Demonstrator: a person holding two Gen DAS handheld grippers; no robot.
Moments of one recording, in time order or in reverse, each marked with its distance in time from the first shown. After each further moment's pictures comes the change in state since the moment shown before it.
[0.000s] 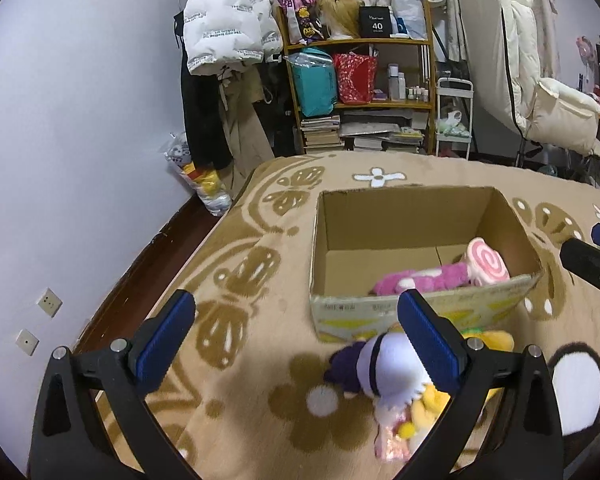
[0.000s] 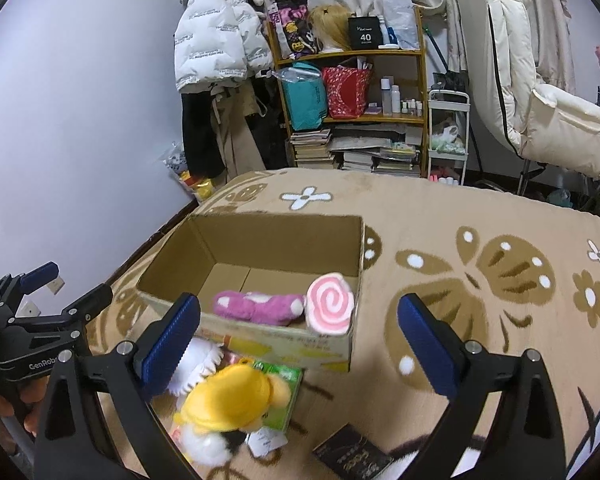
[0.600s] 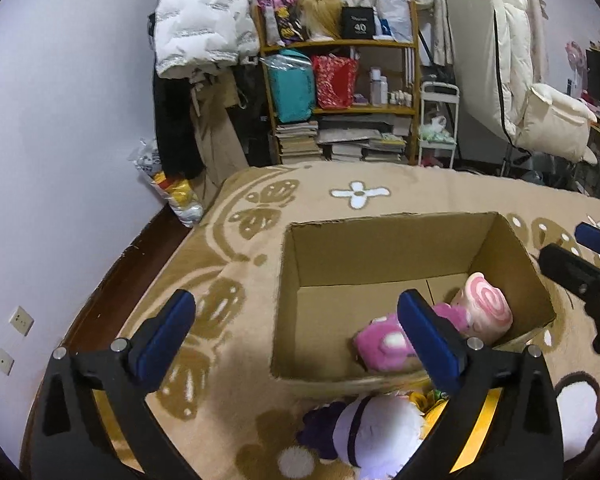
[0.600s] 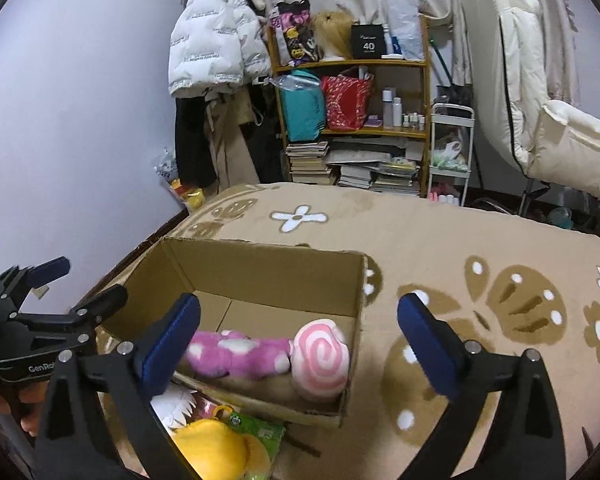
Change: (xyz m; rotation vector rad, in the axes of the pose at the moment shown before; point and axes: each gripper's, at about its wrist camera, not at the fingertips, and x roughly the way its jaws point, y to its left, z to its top) left arm 0.056 -0.014 0.035 0.000 -0.026 -0.081; right arm 0.058 -0.002 0.022 -0.040 -0.036 -0.020
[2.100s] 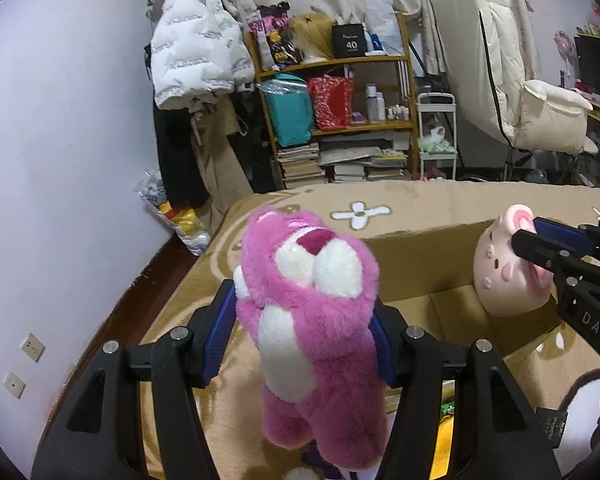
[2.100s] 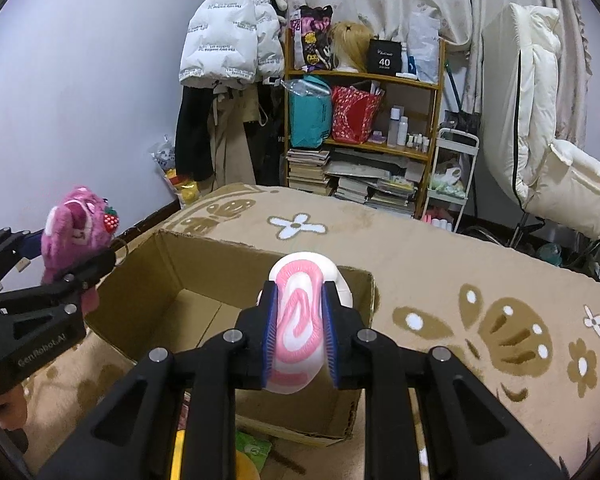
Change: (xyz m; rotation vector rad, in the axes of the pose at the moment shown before) left arm 0.002 -0.018 0.004 0.069 -0.079 0.019; right arm 0.006 0.025 0.009 -0.116 -0.027 -0.059
